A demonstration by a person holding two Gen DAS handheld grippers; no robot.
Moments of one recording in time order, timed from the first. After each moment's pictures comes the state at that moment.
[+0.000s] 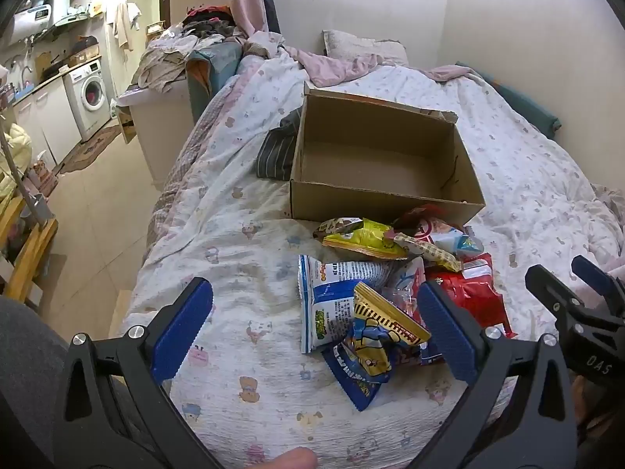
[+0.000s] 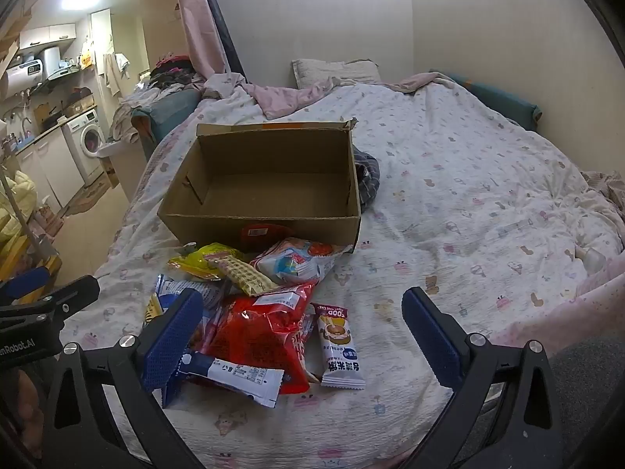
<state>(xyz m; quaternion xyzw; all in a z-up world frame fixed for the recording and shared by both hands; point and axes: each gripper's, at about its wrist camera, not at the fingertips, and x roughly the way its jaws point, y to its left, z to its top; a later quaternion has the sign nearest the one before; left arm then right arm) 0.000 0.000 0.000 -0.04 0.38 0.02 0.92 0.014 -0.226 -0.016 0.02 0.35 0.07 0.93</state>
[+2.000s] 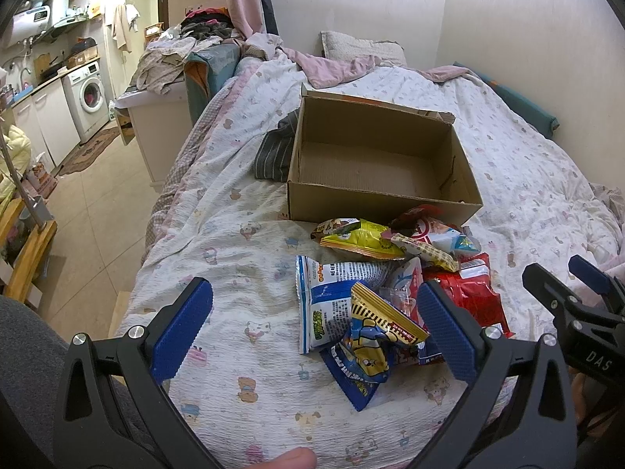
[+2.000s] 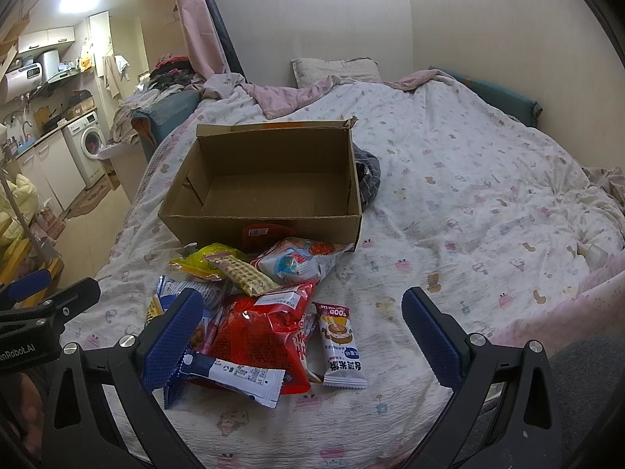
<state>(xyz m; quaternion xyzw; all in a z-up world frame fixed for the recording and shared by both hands) 0.000 0.000 0.000 -0.04 0.38 0.02 0.92 0.015 -0.228 -0.016 0.02 0.35 0.07 0.93</state>
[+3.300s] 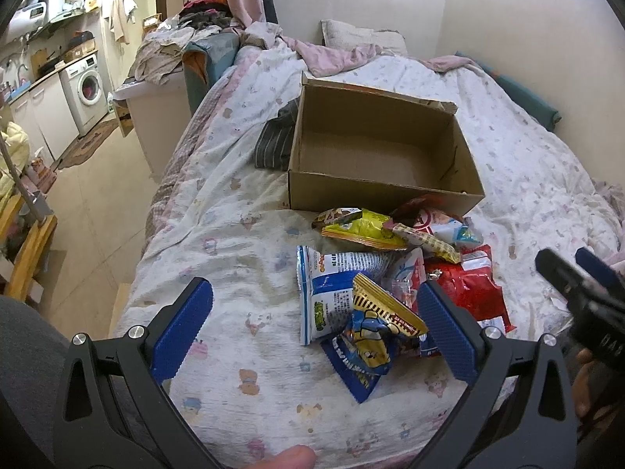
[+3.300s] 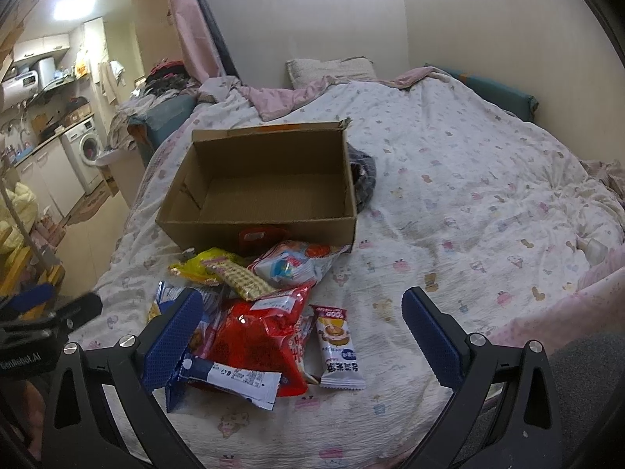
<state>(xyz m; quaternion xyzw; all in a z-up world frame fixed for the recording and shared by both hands) 0.005 -0.004 0.006 -0.04 0.40 0.02 0.92 0.013 -0.233 -0.010 0.04 0.35 0.07 0.93</state>
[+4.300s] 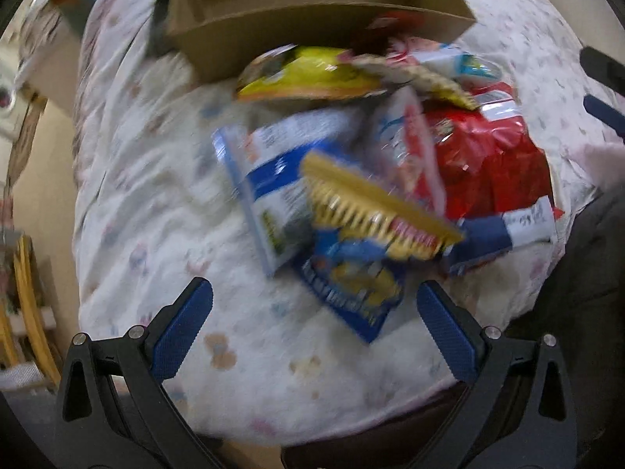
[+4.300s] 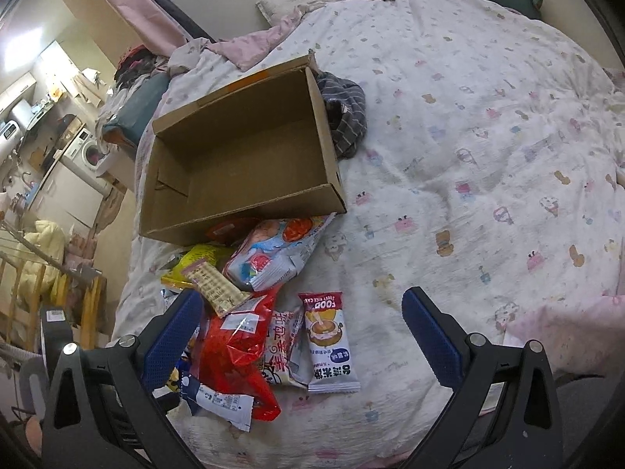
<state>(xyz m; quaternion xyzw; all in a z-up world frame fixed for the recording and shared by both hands) 0.055 -0.045 -0.084 0.08 0.63 -0.10 0.77 0.091 -0.295 -0.035 0.16 0.49 0.10 0.85</state>
